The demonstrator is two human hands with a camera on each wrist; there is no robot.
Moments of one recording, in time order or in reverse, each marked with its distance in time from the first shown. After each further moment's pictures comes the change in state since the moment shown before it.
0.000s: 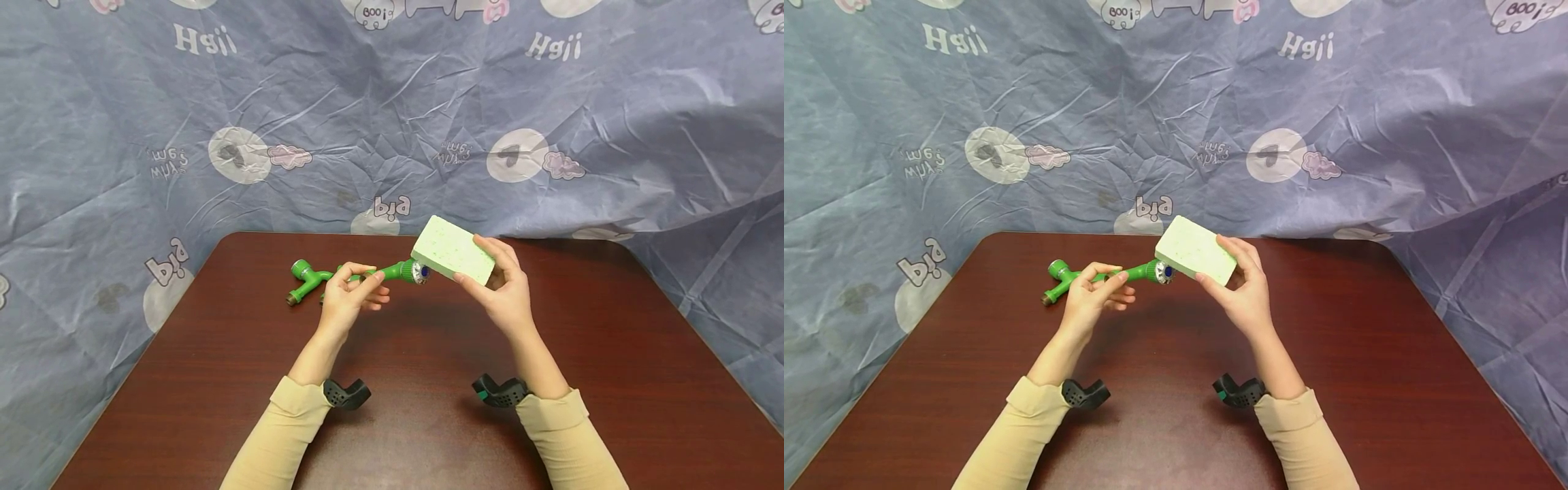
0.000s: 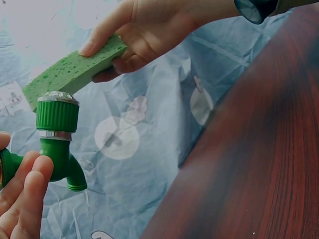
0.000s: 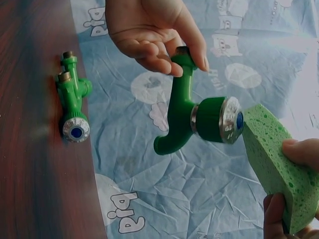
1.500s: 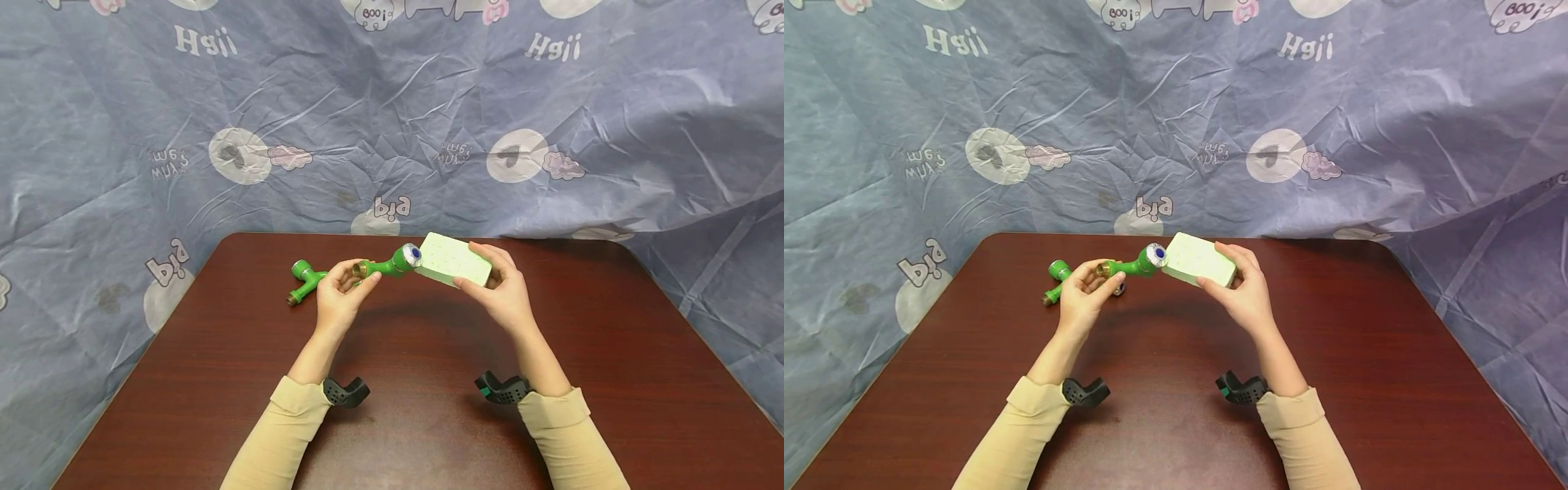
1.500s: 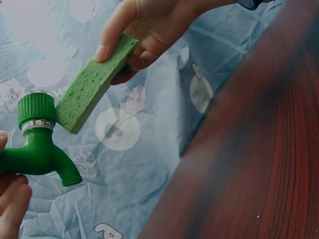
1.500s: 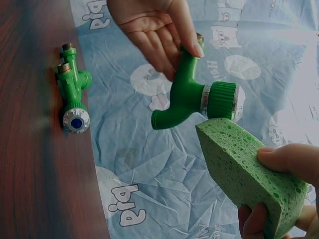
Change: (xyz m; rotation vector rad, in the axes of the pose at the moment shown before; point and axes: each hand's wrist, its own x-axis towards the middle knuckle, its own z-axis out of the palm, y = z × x) left_hand 0.003 -0.002 -0.003 0.141 0.140 0.223; right_hand 0.001 -0.023 0.002 -0.174 -0.067 0.173
